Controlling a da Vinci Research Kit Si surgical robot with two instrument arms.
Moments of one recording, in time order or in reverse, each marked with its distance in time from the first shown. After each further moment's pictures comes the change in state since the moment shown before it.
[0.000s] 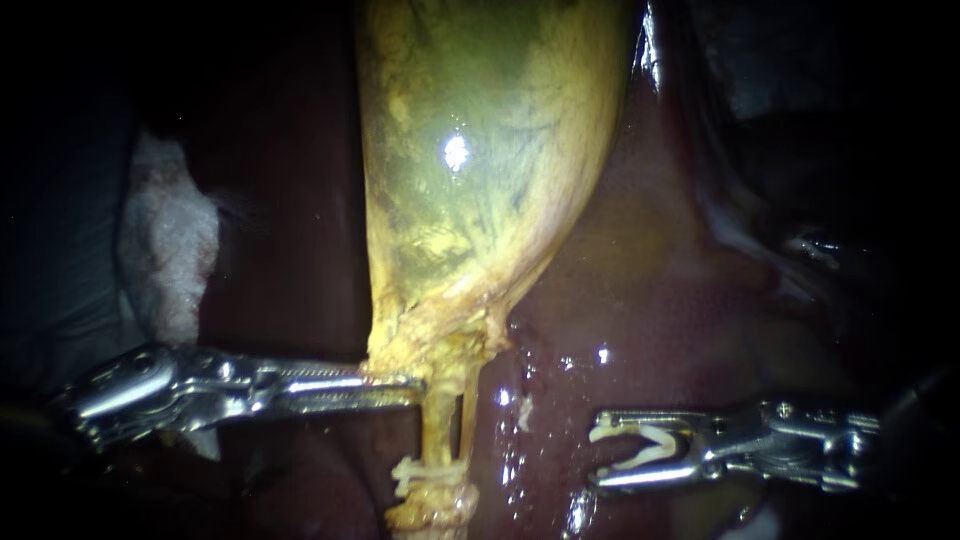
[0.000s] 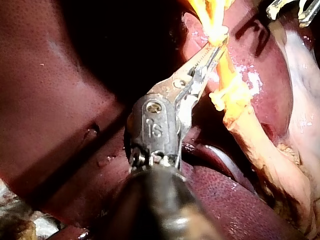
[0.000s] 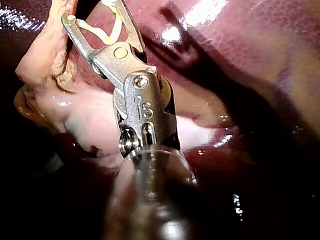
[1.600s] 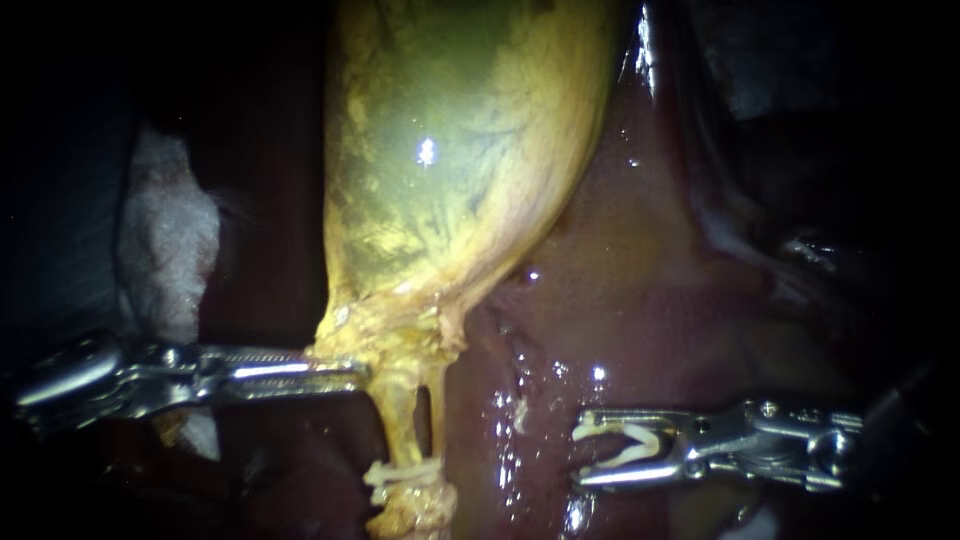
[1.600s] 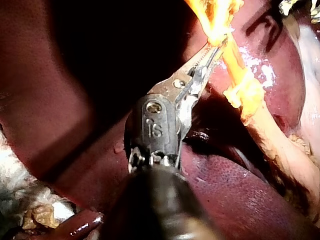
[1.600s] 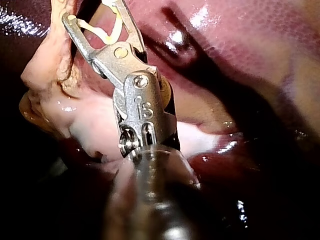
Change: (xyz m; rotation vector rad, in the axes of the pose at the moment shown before) right arm 0.001 0.000 0.001 -0.005 0.007 0.003; left arm 0.001 -0.001 -0.006 0.044 -0.023 -0.022
